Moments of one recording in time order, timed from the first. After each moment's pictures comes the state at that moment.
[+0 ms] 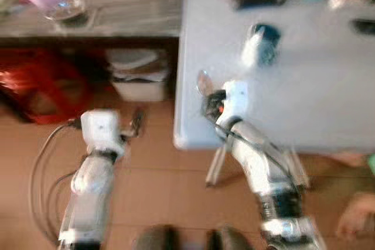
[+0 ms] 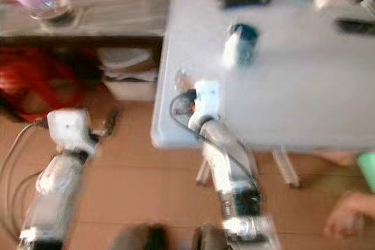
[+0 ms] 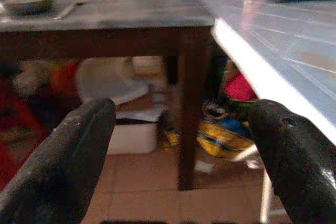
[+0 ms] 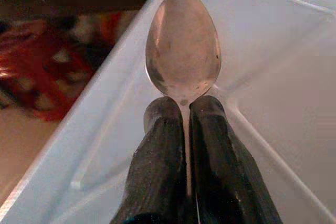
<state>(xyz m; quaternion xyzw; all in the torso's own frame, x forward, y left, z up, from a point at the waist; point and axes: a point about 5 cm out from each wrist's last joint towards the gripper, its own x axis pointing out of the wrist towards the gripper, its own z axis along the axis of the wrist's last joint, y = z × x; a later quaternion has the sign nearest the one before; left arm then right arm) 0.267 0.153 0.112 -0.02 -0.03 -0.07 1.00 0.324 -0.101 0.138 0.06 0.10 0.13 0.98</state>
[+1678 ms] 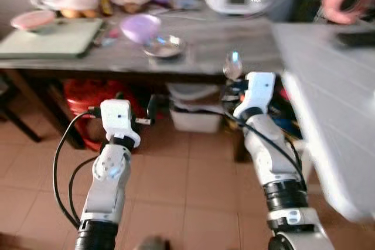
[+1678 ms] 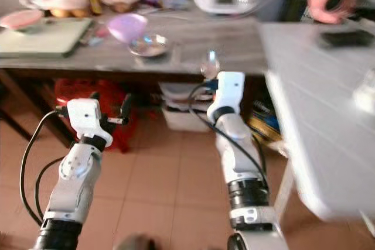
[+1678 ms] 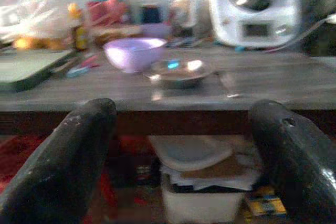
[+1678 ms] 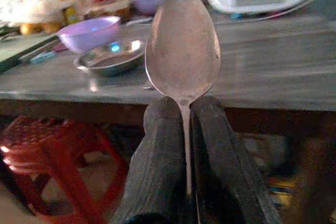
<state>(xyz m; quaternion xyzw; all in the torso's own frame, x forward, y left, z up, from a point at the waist) 0.288 0.143 0.120 -0.02 -0.07 -0.06 1.00 0.339 -0.110 0.145 0.06 0.01 0.08 0.99</state>
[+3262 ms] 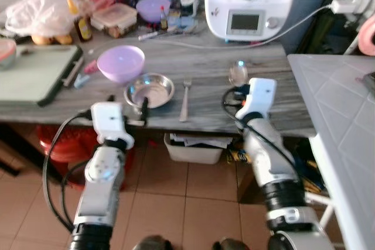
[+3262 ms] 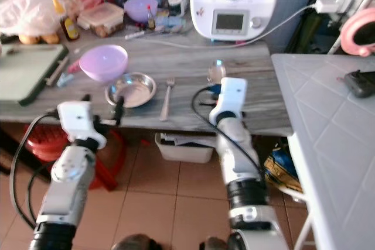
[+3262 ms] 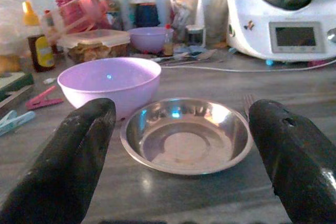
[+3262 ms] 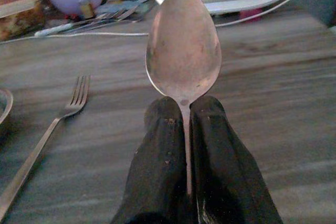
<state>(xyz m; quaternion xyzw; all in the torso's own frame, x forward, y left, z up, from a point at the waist) 0.285 0.148 0.121 -0.01 -0.07 -0.05 1.00 0.341 -0.127 0.130 0.06 0.04 0.02 1.00</state>
